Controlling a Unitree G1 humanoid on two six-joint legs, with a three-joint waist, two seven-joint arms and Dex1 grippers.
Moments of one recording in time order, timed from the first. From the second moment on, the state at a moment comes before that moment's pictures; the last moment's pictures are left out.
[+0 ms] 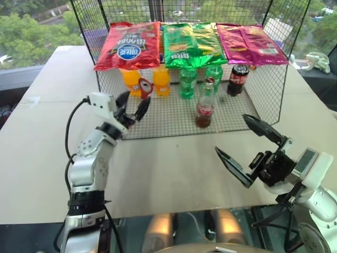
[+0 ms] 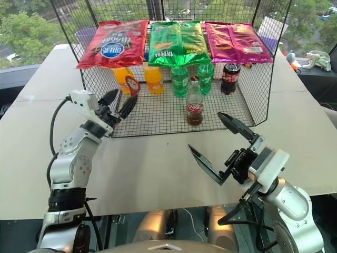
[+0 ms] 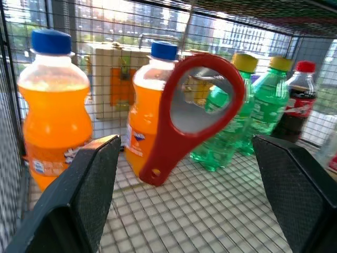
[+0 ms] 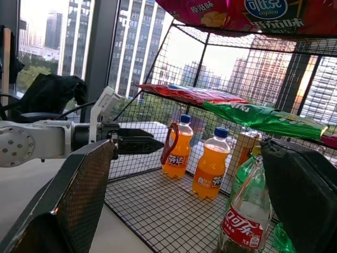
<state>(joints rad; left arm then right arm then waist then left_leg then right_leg) -0.36 0.39 0.22 -0.03 -0.45 0.20 -0.49 0.22 -0.42 0.02 -0.83 0.42 -0.02 0.57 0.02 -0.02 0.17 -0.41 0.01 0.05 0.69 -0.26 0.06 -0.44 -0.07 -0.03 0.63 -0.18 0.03</state>
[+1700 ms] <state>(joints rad) -0.47 0.41 0.19 0.14 -0.36 0.08 -0.62 0.22 -0.43 0.02 -0.85 0.41 0.05 0.53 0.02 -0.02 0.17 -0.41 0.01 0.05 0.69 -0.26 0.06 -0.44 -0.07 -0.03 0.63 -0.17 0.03</state>
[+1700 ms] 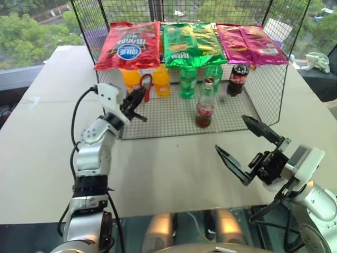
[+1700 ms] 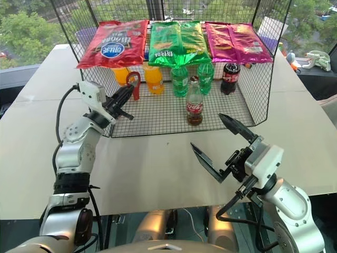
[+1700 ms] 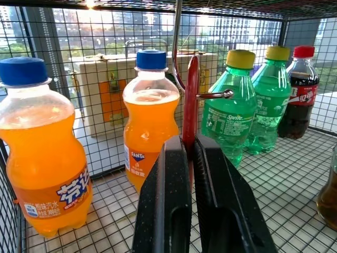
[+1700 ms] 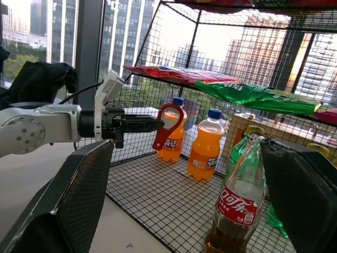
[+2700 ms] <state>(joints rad) -0.45 0.45 0.20 0.13 -0.43 0.12 -0.71 0.22 -0.44 0.02 -0.85 0.41 0.06 0.54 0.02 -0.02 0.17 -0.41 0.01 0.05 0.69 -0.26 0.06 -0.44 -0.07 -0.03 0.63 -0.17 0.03</state>
